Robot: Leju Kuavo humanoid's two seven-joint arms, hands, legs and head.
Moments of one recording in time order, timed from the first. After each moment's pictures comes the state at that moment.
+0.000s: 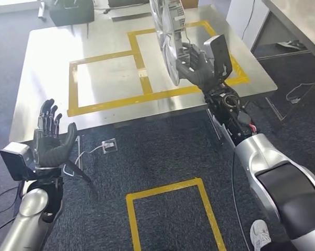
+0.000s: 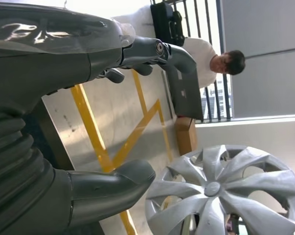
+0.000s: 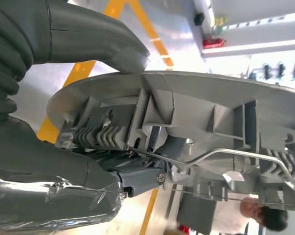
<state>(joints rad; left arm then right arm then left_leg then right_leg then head) -0.37 0.04 -0.41 -1.38 0.22 0.28 -0.40 -0.94 -0.14 0.41 -0.75 -0.21 0.11 -0.32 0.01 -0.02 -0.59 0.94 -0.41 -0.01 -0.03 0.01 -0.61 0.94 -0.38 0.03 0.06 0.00</state>
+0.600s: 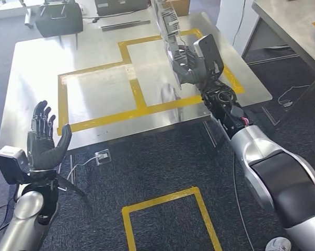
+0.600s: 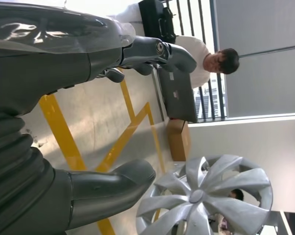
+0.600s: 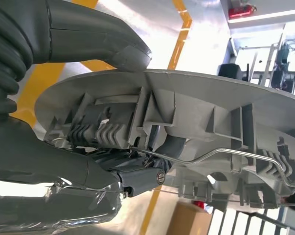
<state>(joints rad) -0.39 0.04 -0.42 -1.34 0.21 0.26 -0.42 -0.99 -0.13 0.41 -0.60 -0.13 0.09 -0.33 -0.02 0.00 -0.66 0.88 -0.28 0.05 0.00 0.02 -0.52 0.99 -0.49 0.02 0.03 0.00</state>
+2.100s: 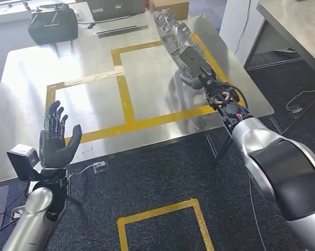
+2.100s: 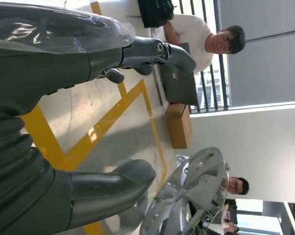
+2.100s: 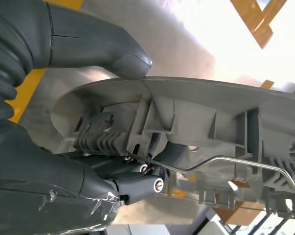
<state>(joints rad) -0.41 0.01 -0.43 -1.26 0.24 0.23 -0.48 -1.11 -0.11 0.48 -0.33 0.25 -0.07 -0.24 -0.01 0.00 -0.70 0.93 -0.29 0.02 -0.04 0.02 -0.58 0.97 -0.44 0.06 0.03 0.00</state>
